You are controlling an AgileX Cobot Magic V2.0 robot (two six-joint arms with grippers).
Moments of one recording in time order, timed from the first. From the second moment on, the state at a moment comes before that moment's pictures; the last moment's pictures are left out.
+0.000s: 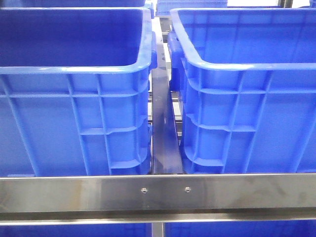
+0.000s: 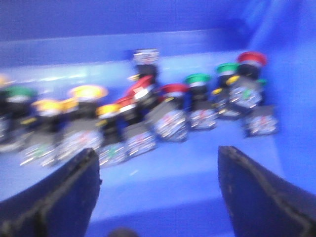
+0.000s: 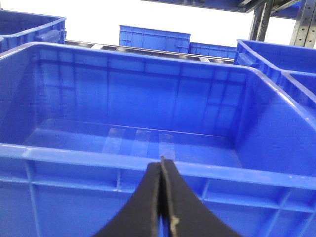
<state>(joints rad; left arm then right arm) -0.28 1.18 -1.04 0.00 0.64 -0.17 0.00 -0.01 0.03 0.03 -0.04 -0.10</state>
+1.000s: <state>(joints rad) -0.39 1.69 -1.20 0.43 0.56 -0.89 0.00 -0.01 0.03 0.03 -0.04 -0.10</state>
